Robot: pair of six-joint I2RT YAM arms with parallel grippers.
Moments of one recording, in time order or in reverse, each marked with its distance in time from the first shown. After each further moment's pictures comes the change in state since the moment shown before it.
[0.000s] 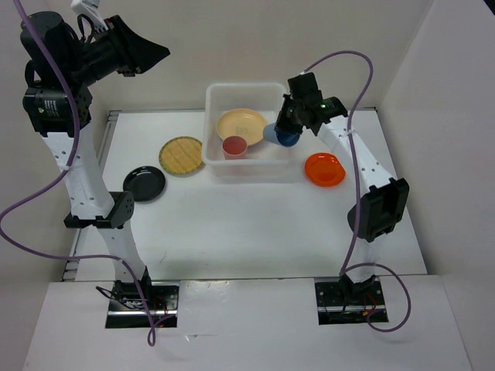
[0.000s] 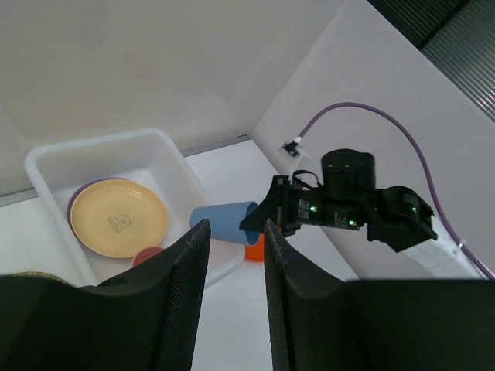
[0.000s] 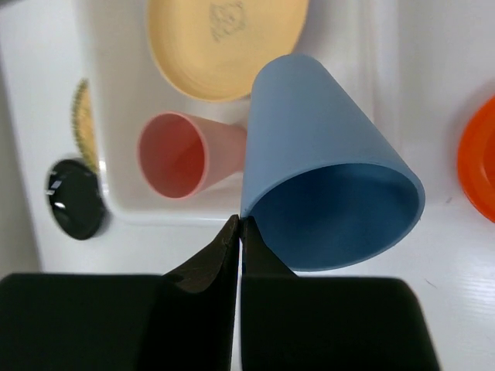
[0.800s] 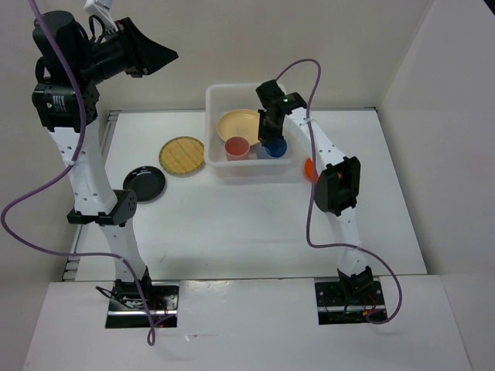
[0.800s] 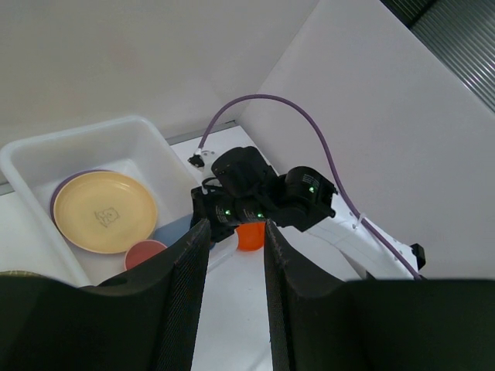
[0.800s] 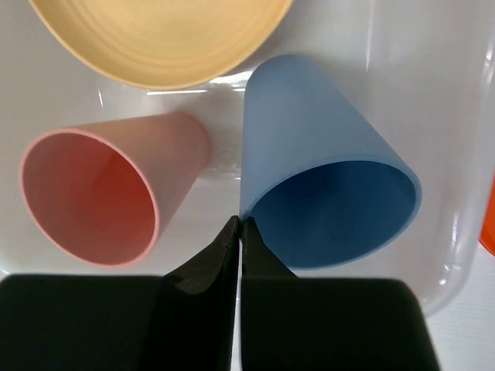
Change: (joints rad) left arm -0.027 0.030 0.000 -0.003 0.035 0.003; right arm 0.060 0.441 0.383 -0.264 0.052 -0.130
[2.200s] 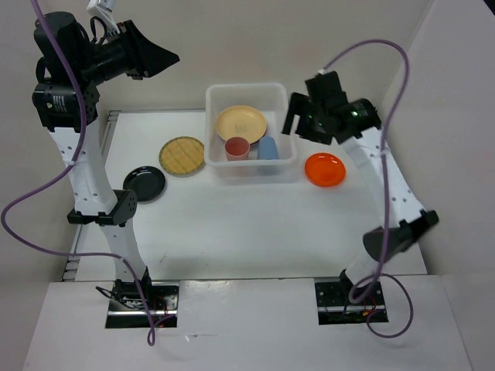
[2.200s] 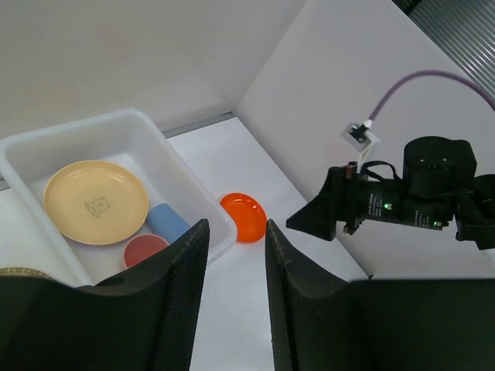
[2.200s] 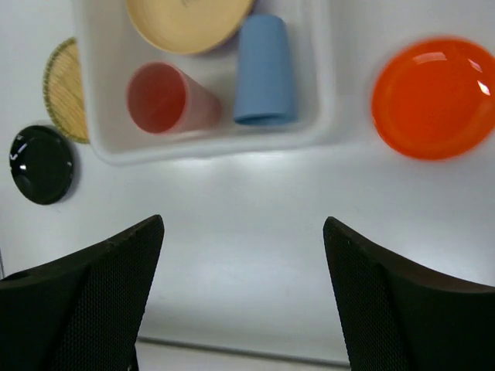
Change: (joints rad) left arm 0.000 0.000 0.000 -0.019 0.023 0.023; right arm 0.015 -0.537 -0.170 -0.113 0.122 0.059
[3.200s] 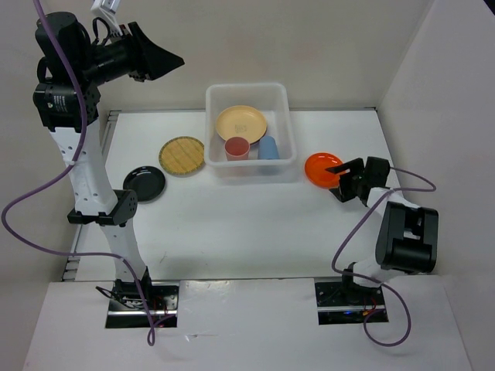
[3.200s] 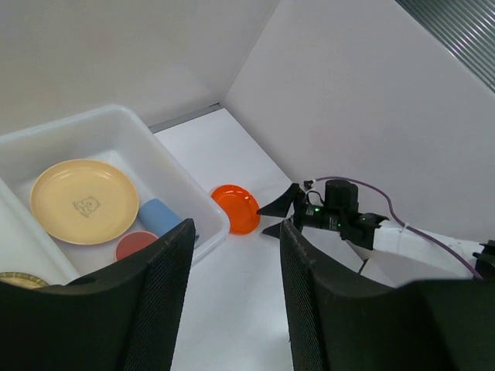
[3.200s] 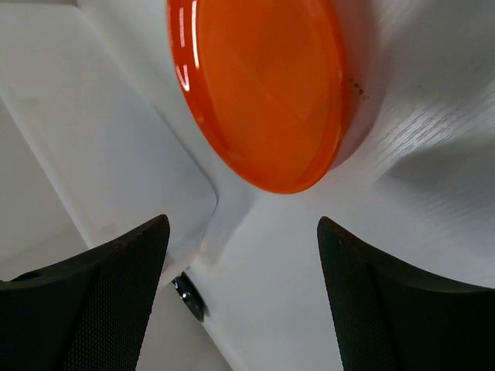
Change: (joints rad) left arm -0.007 0.000 0.000 -0.006 0.056 0.022; right arm -0.708 -0.264 -1.460 1.238 -0.568 0.544
